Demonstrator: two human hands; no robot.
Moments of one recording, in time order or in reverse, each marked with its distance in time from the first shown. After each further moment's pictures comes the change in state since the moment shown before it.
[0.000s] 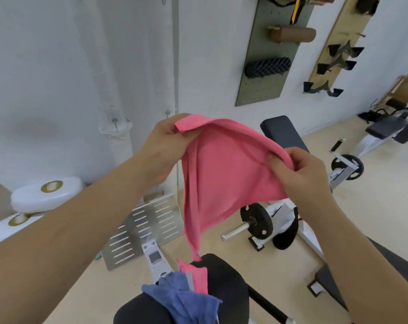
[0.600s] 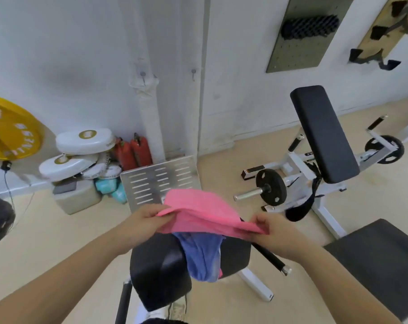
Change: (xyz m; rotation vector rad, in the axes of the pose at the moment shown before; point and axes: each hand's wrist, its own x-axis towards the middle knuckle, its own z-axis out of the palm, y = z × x) left_hand -0.254 -0.134 -0.048 0.356 -0.109 -0.581; right_hand -0.158 0.132 -0.006 -0.451 -0.895 0.221
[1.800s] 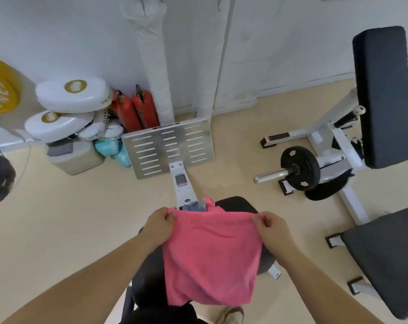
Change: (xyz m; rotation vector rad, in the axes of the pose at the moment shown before) left_hand 0.189 -0.171 -0.007 0.265 0.211 -0.461; right_hand 0.200 0.055 0.095 0.401 0.158 0.392
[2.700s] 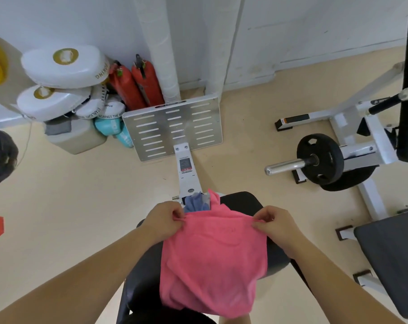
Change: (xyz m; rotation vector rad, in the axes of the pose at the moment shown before) left_hand 0.054 0.003 0.005 0.210 -0.158 0.161; right_hand 0.081 0.005 0.007 -0.100 -0.228 0.079
